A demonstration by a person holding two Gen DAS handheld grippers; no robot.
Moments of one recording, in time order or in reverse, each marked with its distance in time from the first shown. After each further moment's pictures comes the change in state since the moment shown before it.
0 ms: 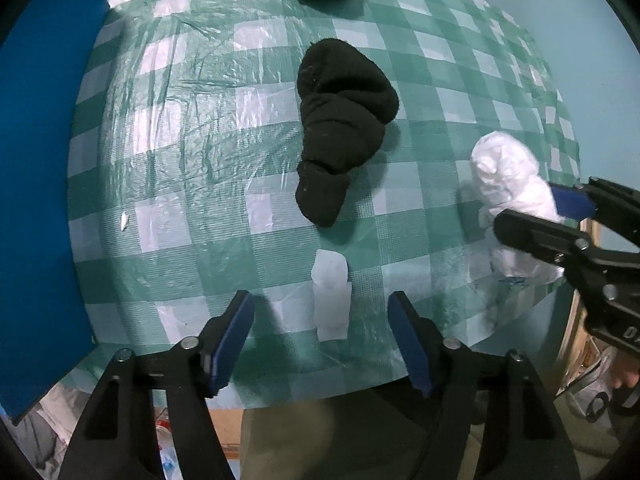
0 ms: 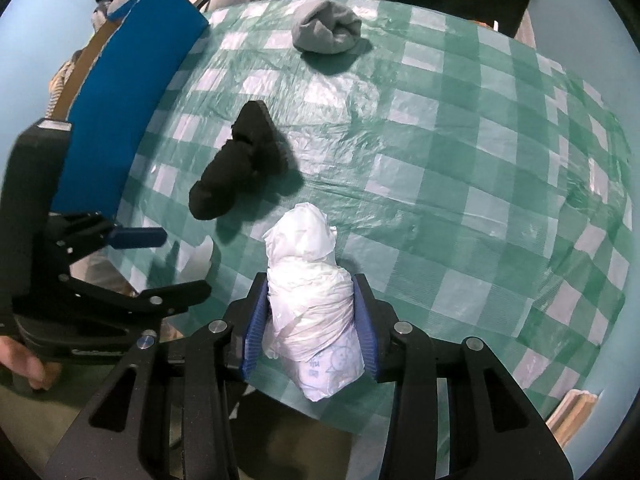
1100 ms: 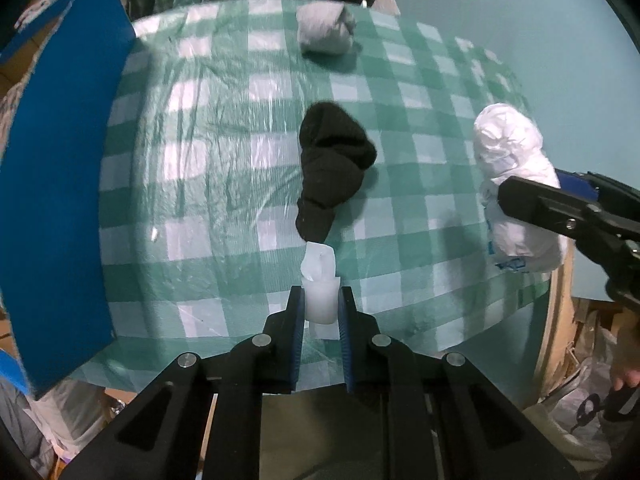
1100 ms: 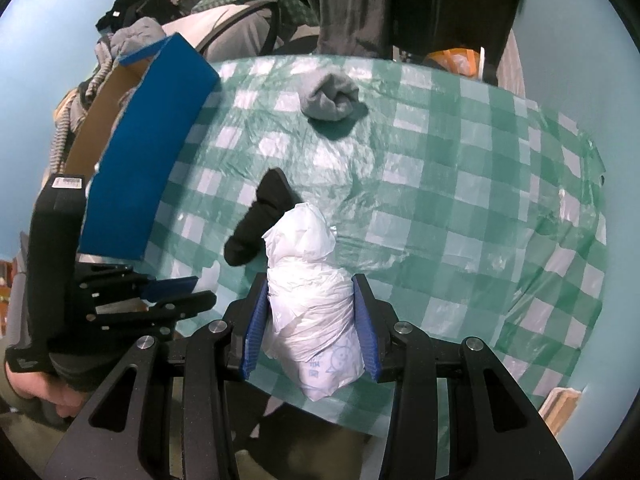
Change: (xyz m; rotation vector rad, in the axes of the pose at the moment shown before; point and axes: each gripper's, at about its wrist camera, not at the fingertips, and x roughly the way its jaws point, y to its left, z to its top) left arm -0.041 -0.019 0.006 -0.032 -0.110 -0.048; right arm -0.047 0.020 0.017 0.035 -0.115 0.005
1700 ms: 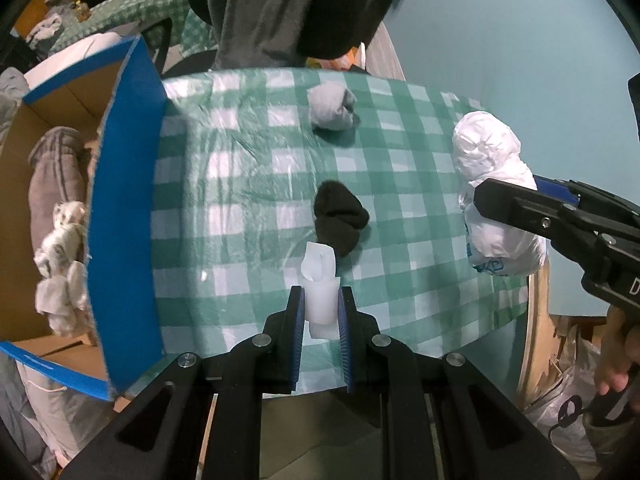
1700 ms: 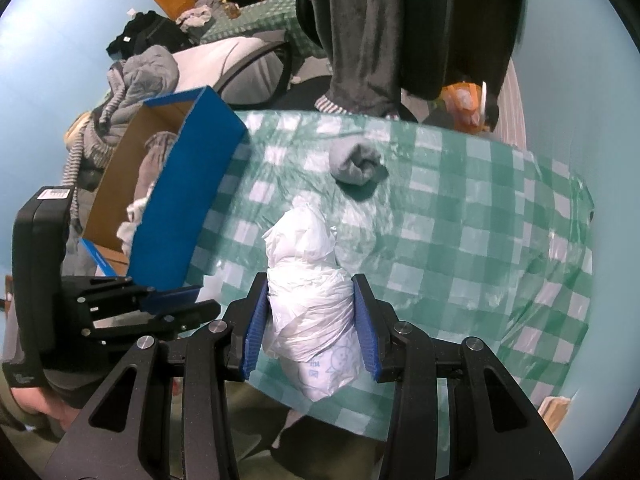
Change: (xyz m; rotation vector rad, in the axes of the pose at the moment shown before) left arm -0.087 0.039 0.008 0.005 -0.112 0.012; right arm -0.041 0.030 0.032 0.004 -0.102 0.016
